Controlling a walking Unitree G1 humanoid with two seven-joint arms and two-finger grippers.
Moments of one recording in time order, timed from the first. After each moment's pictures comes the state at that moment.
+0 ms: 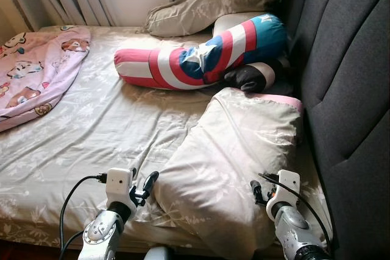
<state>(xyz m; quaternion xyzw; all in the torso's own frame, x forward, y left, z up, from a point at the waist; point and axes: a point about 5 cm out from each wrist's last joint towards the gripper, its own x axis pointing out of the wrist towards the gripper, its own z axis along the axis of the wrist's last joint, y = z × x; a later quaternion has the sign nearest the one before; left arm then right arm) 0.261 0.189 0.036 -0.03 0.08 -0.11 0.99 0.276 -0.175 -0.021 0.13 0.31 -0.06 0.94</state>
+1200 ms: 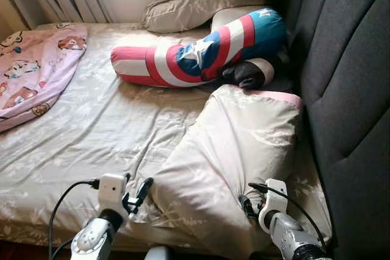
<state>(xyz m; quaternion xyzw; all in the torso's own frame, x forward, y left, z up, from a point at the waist) 0.238 0.202 0.040 0.00 0.09 -0.11 0.99 0.262 -0.154 -0.038 0.13 0.40 0.01 0.91</state>
